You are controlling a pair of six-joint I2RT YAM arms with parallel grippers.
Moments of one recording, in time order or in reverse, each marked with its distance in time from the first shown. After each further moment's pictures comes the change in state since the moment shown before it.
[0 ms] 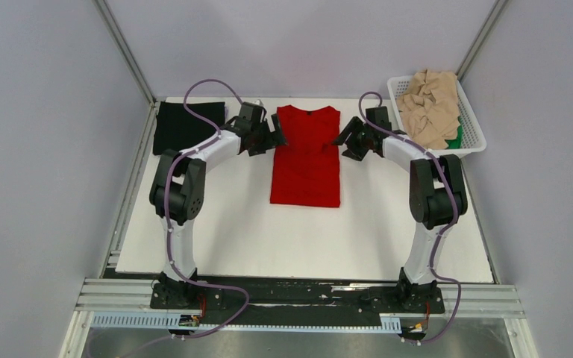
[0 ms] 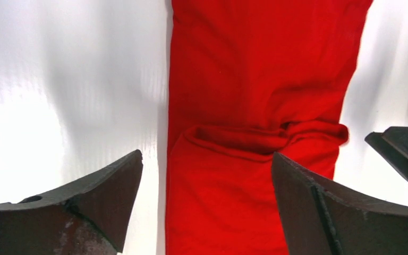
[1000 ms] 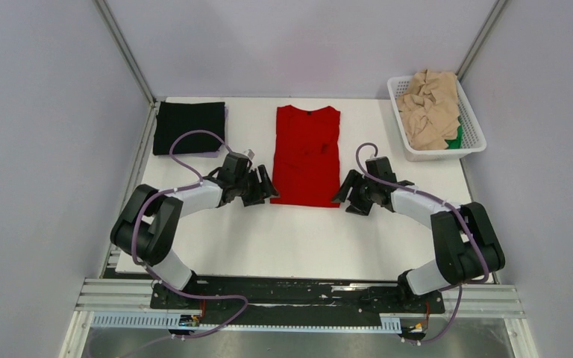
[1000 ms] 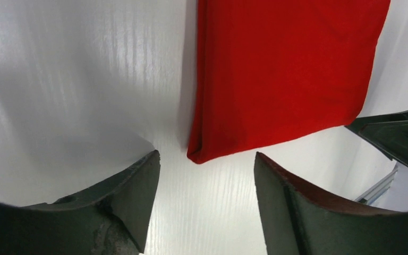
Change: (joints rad) left arm -0.058 -0.430 -0.742 0.238 0.155 -0.109; right arm 0.116 -0.481 -0.656 0.024 -0.028 -0.056
